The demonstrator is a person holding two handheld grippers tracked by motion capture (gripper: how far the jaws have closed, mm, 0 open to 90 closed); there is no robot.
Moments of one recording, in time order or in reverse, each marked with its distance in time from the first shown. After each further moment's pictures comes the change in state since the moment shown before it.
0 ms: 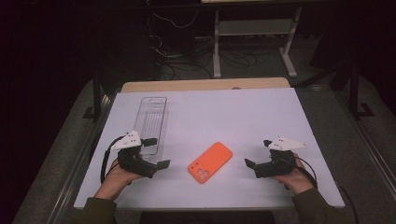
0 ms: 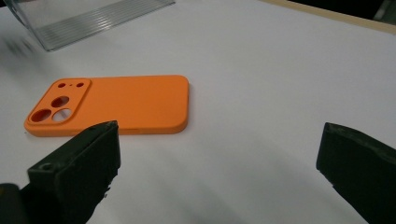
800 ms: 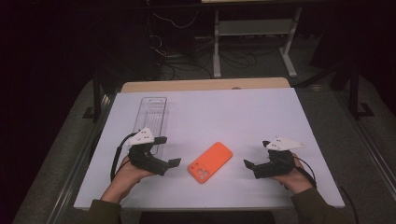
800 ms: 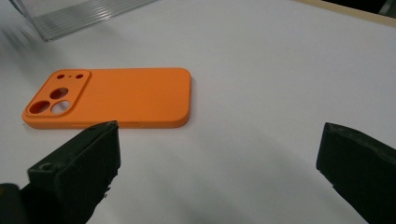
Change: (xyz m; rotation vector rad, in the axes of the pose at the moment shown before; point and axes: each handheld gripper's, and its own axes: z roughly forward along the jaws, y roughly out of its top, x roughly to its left) left arm -0.014 0.018 0.026 0.048 0.001 -0.010; right arm 0.001 0.000 0.003 0.021 -0.002 -0.020
